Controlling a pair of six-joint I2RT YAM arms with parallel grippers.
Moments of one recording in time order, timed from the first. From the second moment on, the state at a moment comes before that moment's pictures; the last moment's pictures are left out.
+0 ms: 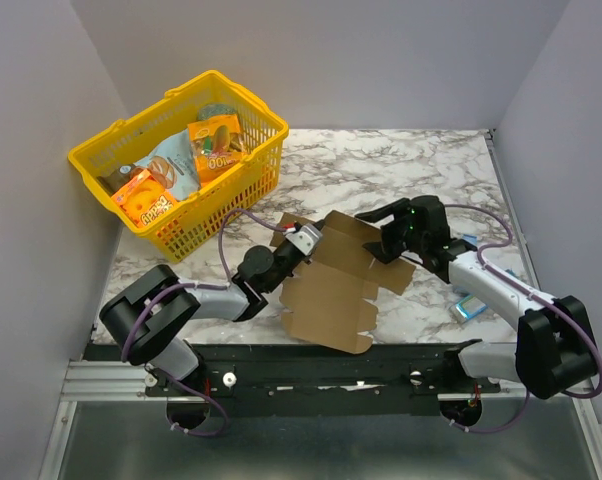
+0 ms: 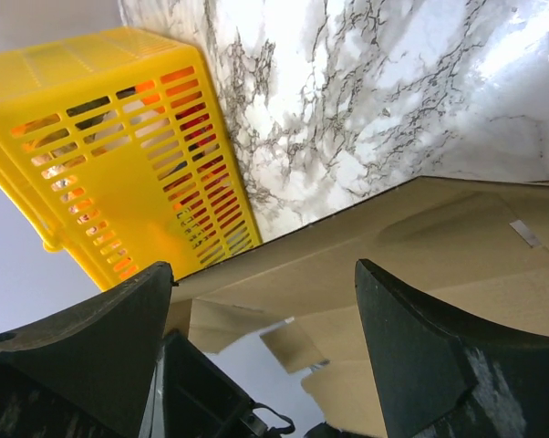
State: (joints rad) left arm -0.84 1.52 0.48 1.22 -0.08 0.24; right arm 0.37 1.28 0.71 -0.05 -0.18 1.50
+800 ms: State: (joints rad) left arm -0.92 1.51 0.48 1.21 -0.18 0.40; right arm 0.29 1.29 0.66 -0.05 -0.28 1.54
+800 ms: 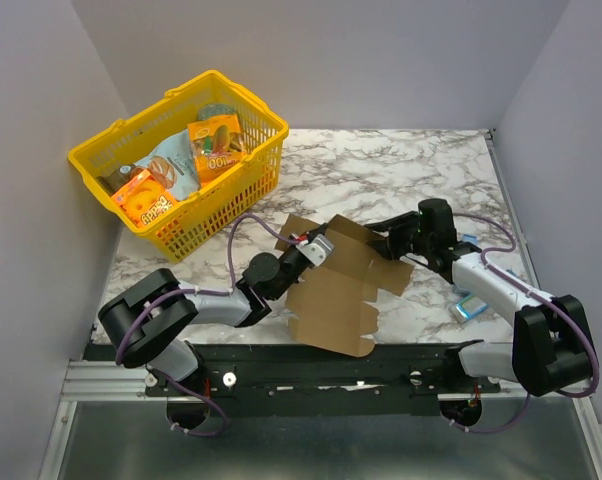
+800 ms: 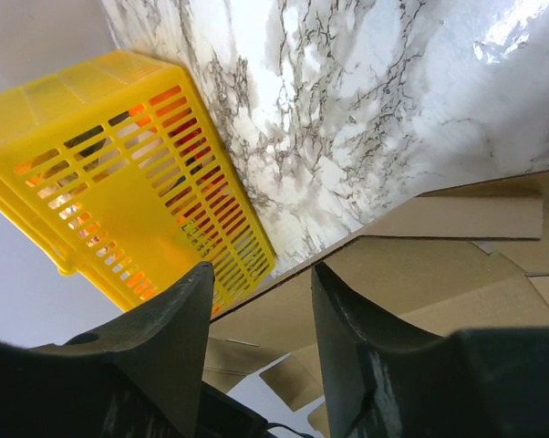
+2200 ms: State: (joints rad) left arm -0.74 1.31 0.65 0.41 0.06 -0.44; right arm 0.29 1.39 0.58 0.44 -0.30 1.21
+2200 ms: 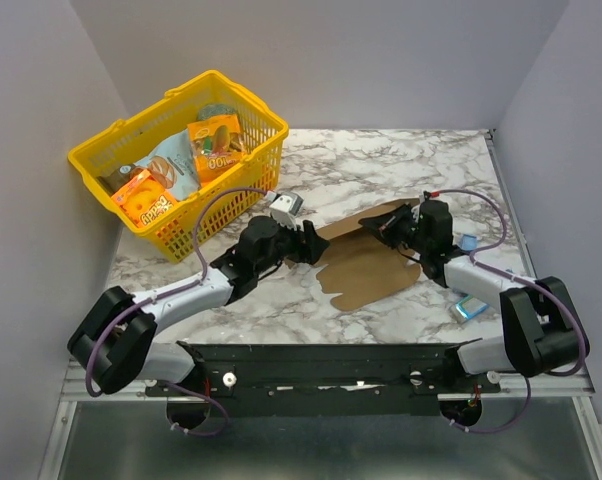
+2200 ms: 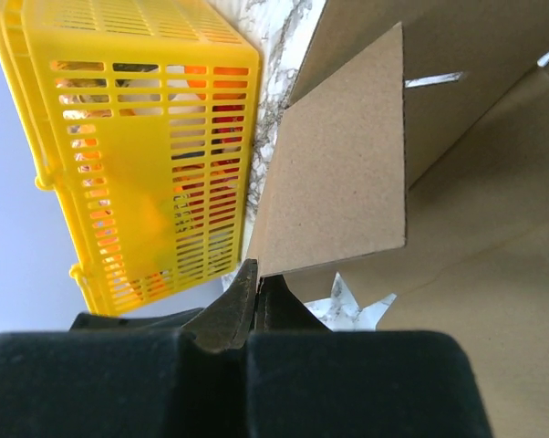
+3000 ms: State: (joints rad) left arm -0.66 1.57 0.73 0.51 0.21 -0.81; right arm 0.29 1.32 0.53 0.43 -0.19 1.07
